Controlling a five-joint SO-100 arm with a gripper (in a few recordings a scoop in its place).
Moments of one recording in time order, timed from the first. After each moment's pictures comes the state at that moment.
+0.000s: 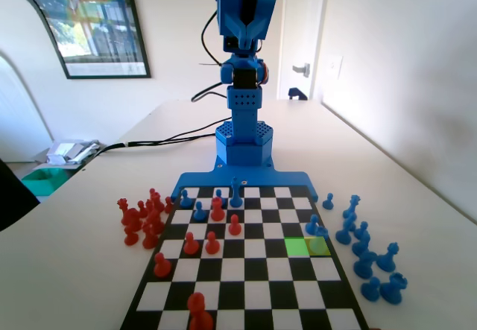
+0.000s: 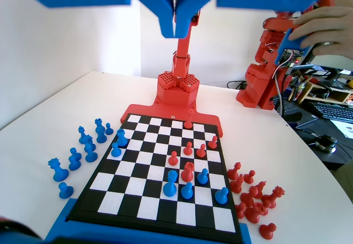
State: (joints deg) arm 1.3 174.9 125.6 91.1 -99.1
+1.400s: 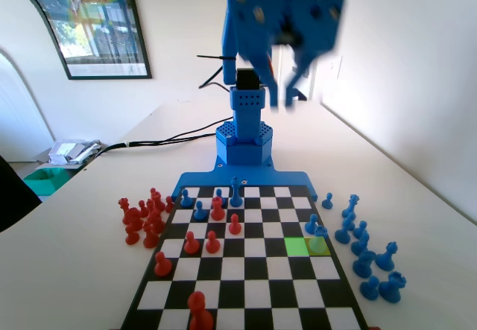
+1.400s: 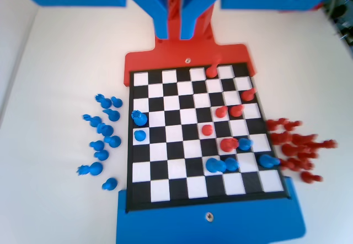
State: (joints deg) arm -6.0 97.2 86.6 87.6 -78.8
